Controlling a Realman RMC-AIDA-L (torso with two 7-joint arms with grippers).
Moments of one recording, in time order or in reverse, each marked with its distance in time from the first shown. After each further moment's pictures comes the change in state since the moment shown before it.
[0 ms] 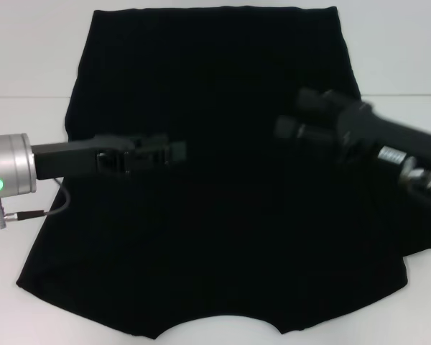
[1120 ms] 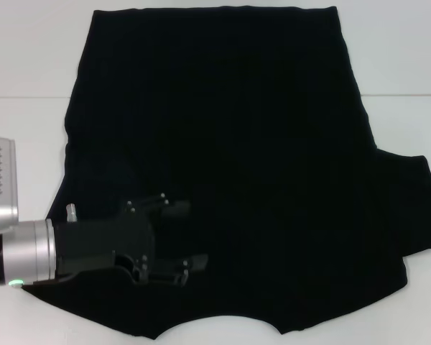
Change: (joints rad) left arm 0.068 -0.017 0.035 -0.210 0.057 0.033 0.795; right arm -0.046 -0.240 0.159 -0.195 -0.707 0.031 1.406
